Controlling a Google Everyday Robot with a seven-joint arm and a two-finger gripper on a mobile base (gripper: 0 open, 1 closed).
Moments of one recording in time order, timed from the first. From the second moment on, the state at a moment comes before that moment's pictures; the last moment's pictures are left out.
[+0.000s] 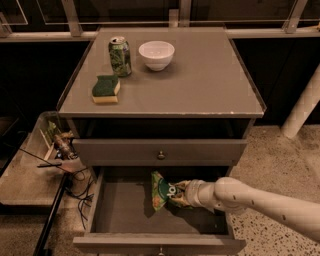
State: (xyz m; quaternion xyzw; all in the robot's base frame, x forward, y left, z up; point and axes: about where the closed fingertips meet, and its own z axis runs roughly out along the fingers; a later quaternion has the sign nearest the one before) arm 0.562 -0.092 0.424 -0.54 0.72 0.13 0.40
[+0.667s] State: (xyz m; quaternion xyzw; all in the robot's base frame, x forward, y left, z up) arm 0.566 -0.081 0.409 -0.55 0.72 0.15 0.40
